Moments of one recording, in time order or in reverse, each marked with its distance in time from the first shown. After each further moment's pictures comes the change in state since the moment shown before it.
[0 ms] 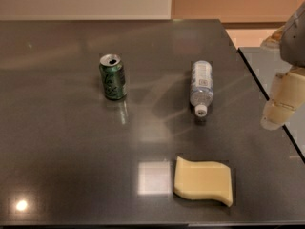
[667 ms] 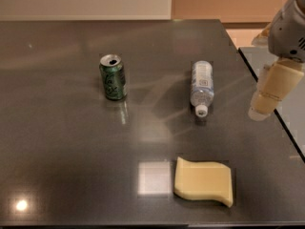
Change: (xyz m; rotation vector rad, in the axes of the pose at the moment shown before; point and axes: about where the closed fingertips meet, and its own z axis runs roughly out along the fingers) arm -0.014 -0.012 0.006 -0.028 -0.024 0.034
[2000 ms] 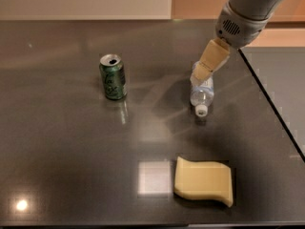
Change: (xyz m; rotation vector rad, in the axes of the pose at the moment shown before) arm -0.054 -0.074 0.065 0.012 0.061 0.491
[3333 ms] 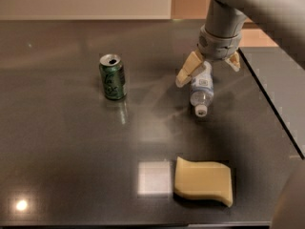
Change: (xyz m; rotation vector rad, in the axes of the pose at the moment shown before) arm -0.013 -0.023 0.082 0.009 0.174 0.430
